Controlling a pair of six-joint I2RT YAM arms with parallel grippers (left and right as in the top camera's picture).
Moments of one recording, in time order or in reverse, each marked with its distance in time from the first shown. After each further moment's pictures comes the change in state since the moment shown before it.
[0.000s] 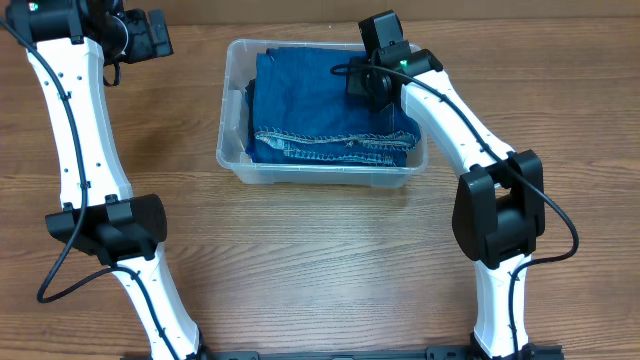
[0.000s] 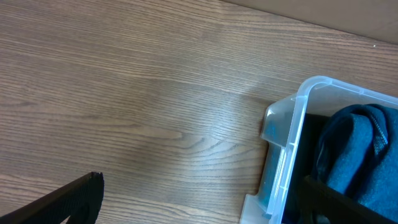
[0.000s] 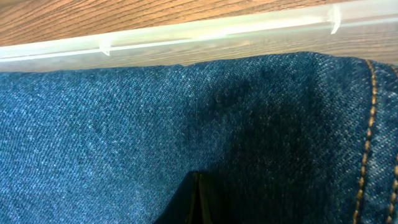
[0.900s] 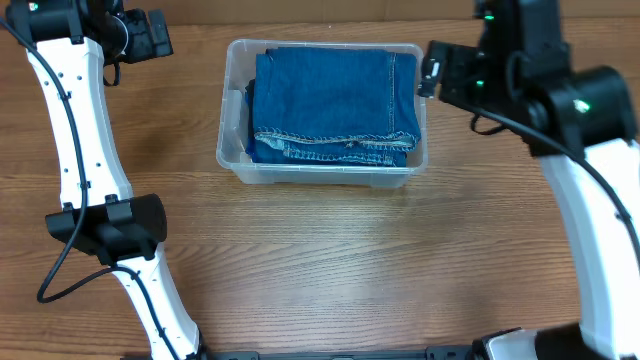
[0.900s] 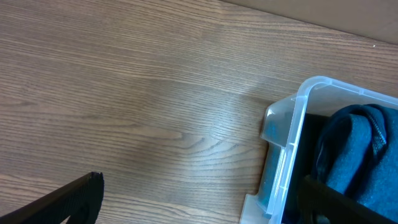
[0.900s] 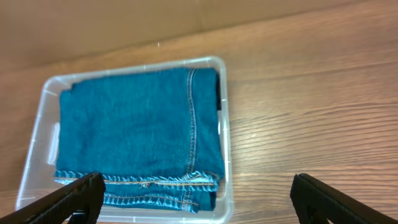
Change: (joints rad) left arm 0.000 0.000 0.000 0.000 0.000 0.000; right arm -0.094 -0.664 0.061 -0.561 0.080 -0.079
